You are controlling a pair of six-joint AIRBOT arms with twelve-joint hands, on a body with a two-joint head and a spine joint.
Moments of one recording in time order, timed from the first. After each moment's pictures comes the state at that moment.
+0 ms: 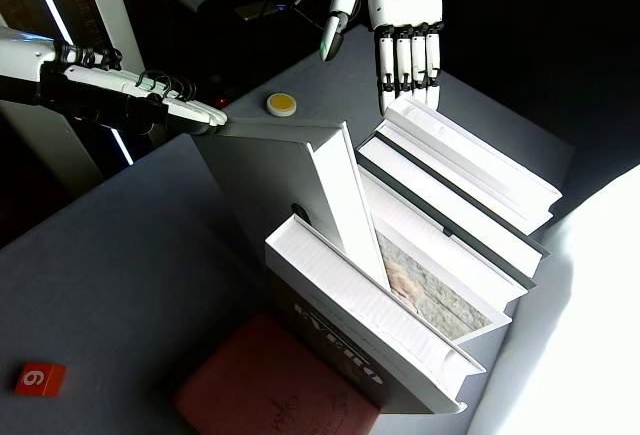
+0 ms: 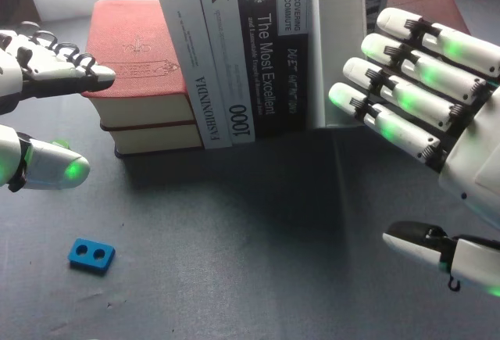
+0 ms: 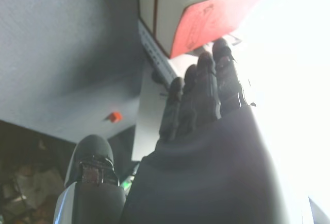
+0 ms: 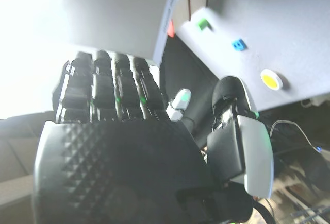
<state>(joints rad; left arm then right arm) 0.29 -0.48 0.85 2.43 -0.33 -1.34 -0.69 -0.65 0.34 0.52 0.85 -2.28</state>
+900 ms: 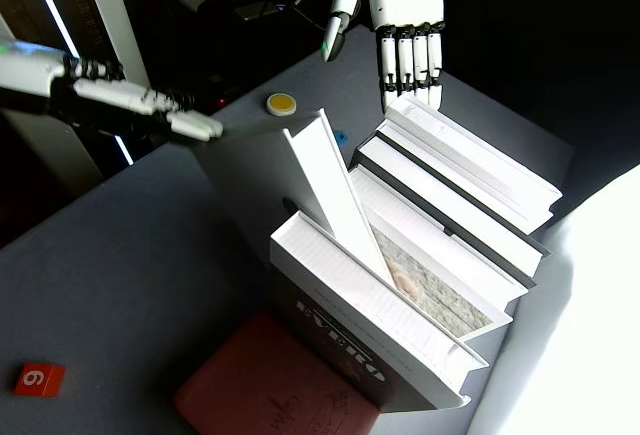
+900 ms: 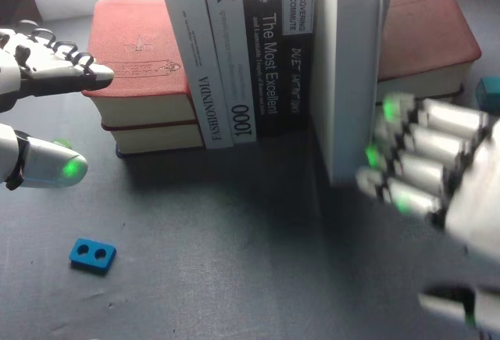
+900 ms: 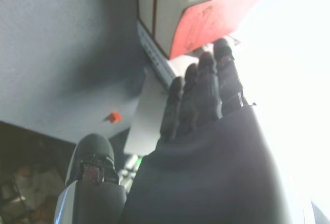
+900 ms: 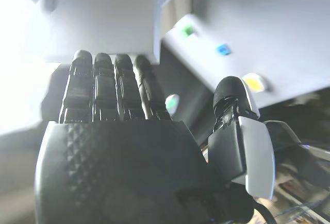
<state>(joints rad) 0.29 -0.48 0.85 2.43 -0.33 -1.34 -0.73 -0.67 0.37 0.66 0.71 -2.34</state>
